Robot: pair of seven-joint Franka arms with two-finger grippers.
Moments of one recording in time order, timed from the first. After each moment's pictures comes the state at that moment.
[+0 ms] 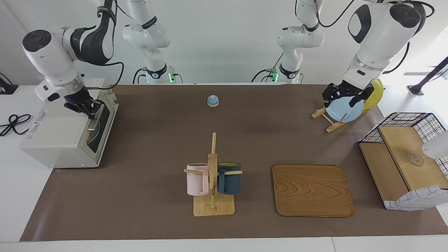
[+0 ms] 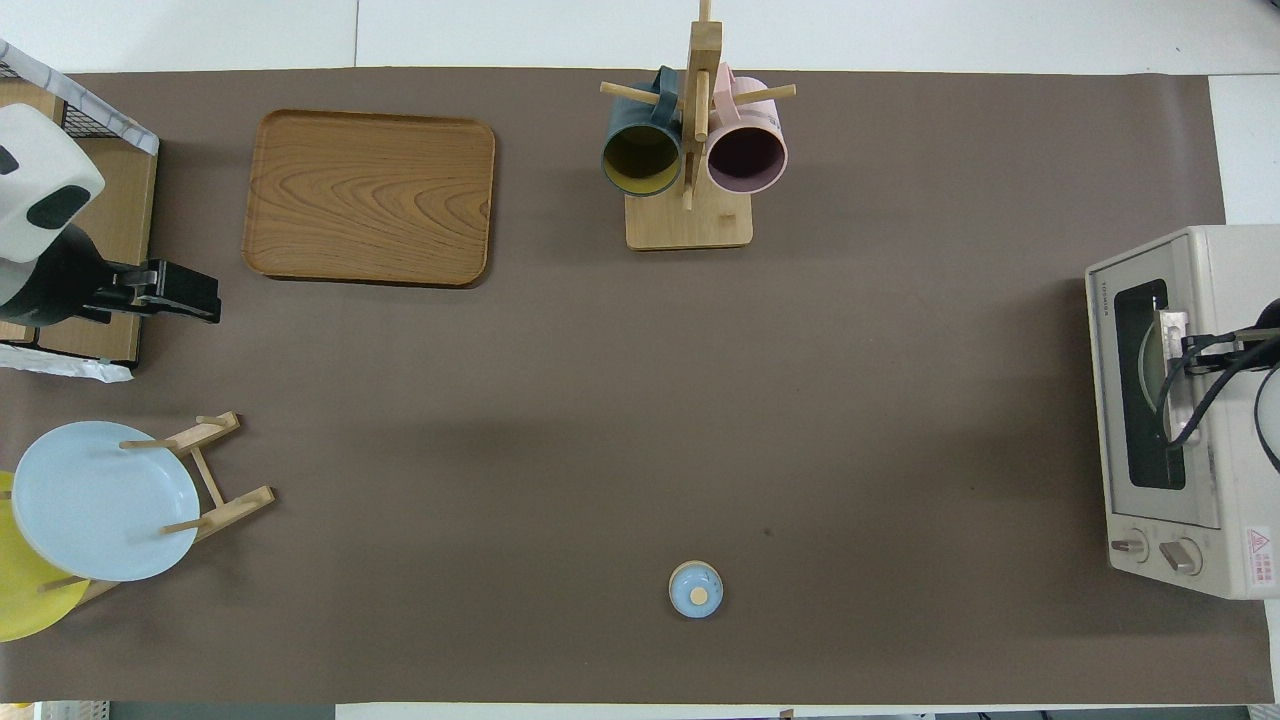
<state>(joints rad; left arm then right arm) -0.09 -0.01 -0.03 -1.68 0.00 1.65 -0.04 -0.19 -0.06 -0.04 -2.01 -0.09 1.92 -0.20</state>
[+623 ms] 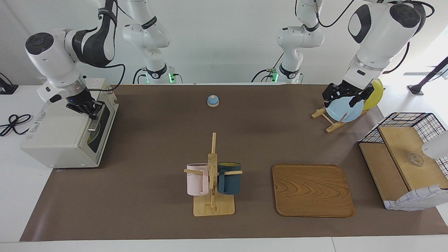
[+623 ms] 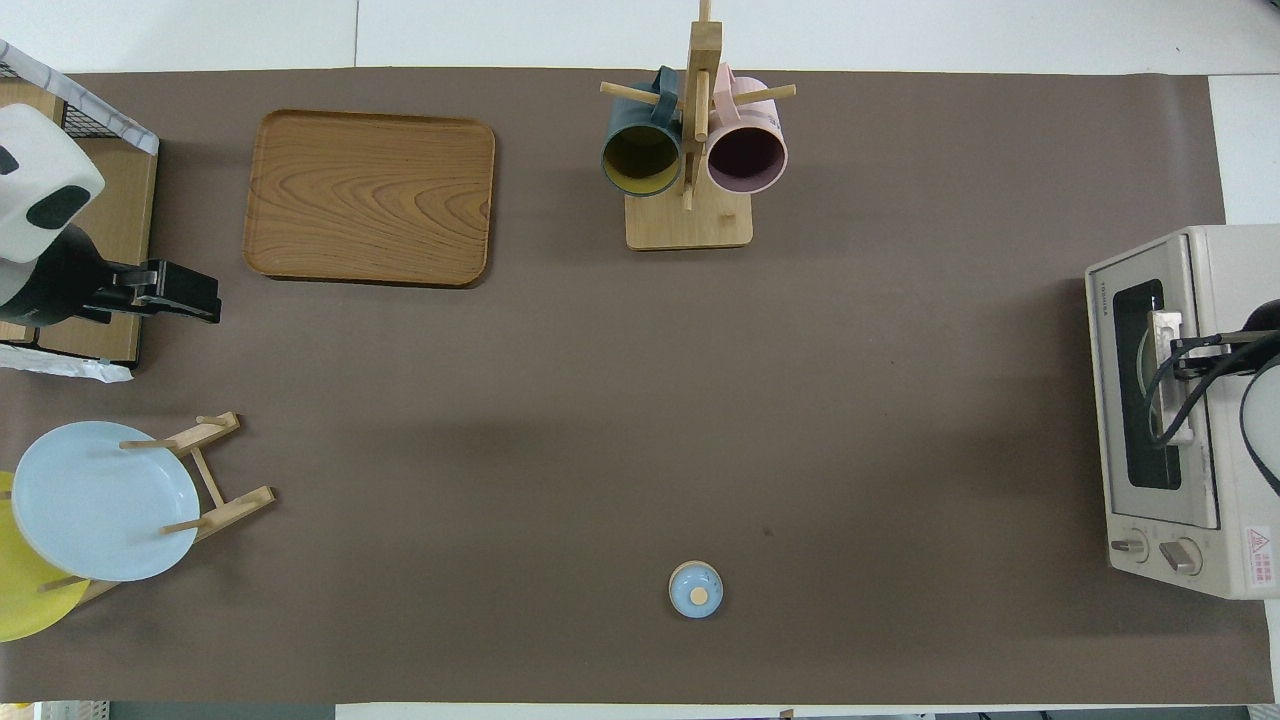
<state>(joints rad) -0.09 -0.01 -0.03 -1.68 0.00 1.65 -0.04 -0.18 -0.07 -0.03 -2.03 -0.09 1.93 -0.15</state>
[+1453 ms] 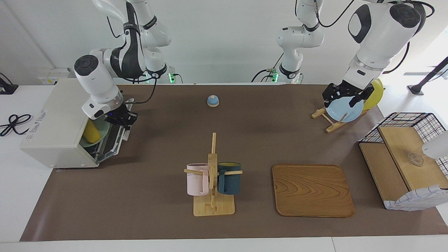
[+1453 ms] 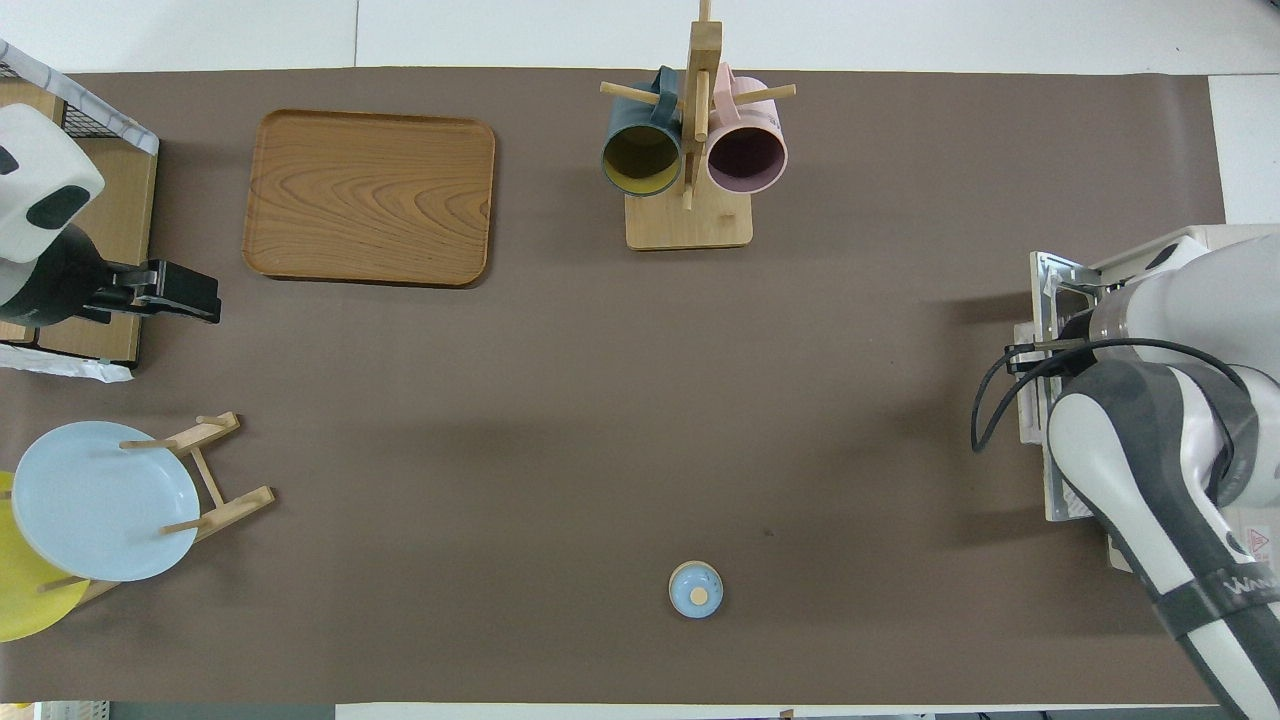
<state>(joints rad) -0.09 -0.01 -0.03 -1.68 0.00 1.65 -0.04 -0.02 0.00 0.00 -2.16 0.00 2.12 -0.05</state>
